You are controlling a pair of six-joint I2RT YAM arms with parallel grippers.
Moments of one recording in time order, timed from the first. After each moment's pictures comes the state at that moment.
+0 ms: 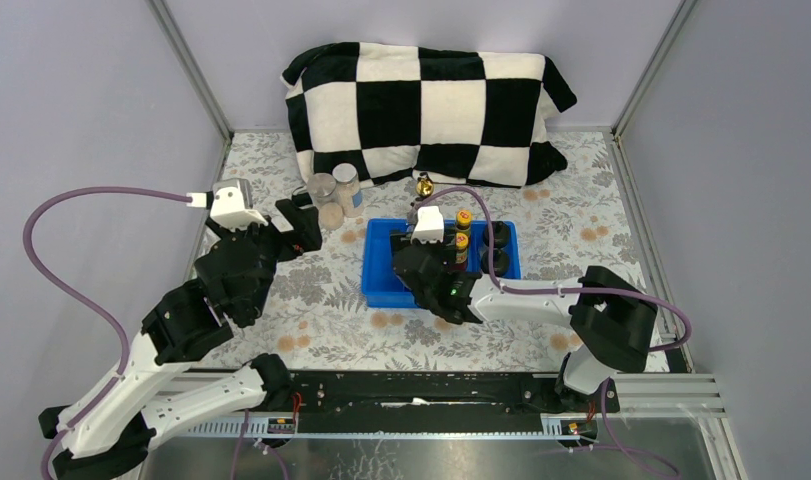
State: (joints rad) left arm -0.90 0.70 1.13 -0.64 -0.85 -0.46; right arm 1.12 1.62 0.95 0.21 0.98 0.41
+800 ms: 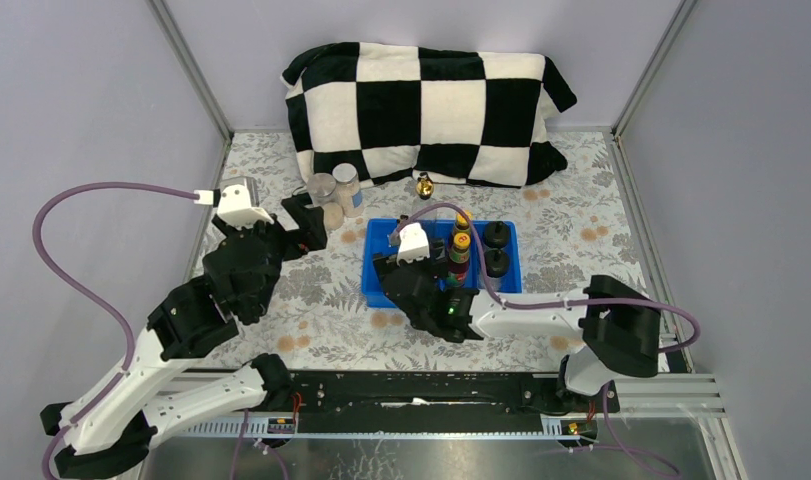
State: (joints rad) left arm -0.90 0.72 1.13 -0.64 -0.83 -0.48; right arm 1.23 1.59 0.93 0.15 0.97 0.36
